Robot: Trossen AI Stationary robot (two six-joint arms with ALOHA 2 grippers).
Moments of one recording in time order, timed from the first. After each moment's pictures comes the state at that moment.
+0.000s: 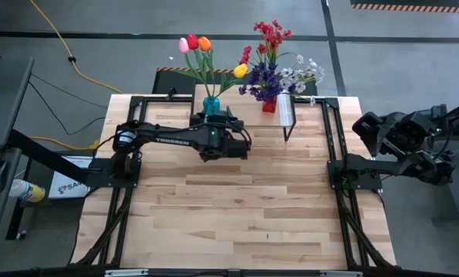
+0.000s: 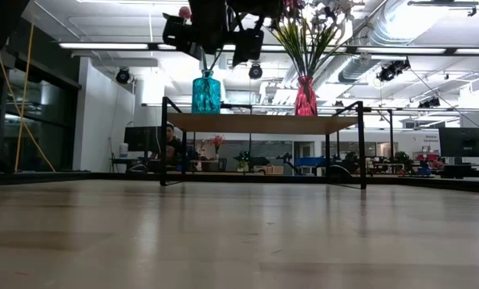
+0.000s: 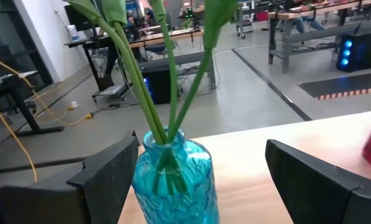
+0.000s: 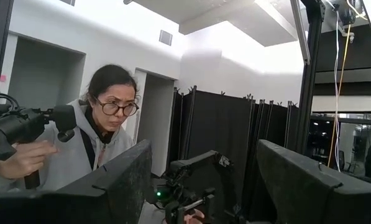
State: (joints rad) left arm 0.00 1.96 1.75 -1.19 -1.46 -1.29; right arm -0.28 0.50 0.89 0.47 -1.07 0.63
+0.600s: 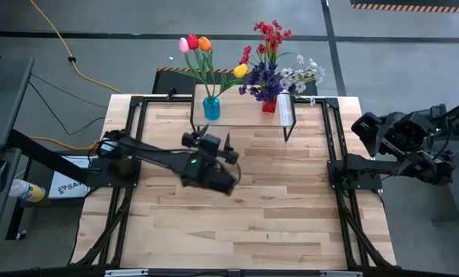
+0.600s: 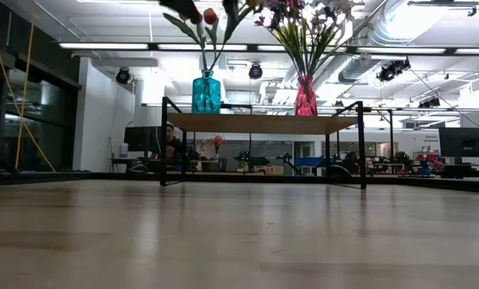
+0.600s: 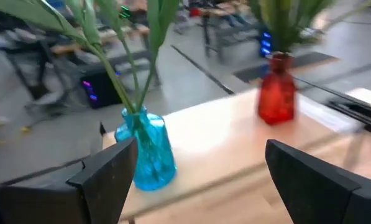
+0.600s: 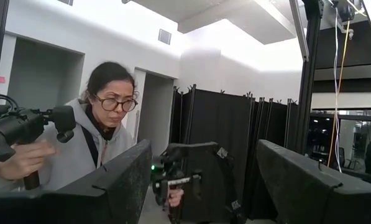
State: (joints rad) left arm -0.27 1.86 1.76 -1.29 -1.40 -1.29; right arm -0.28 0.50 0.89 0.46 -1.06 0.63
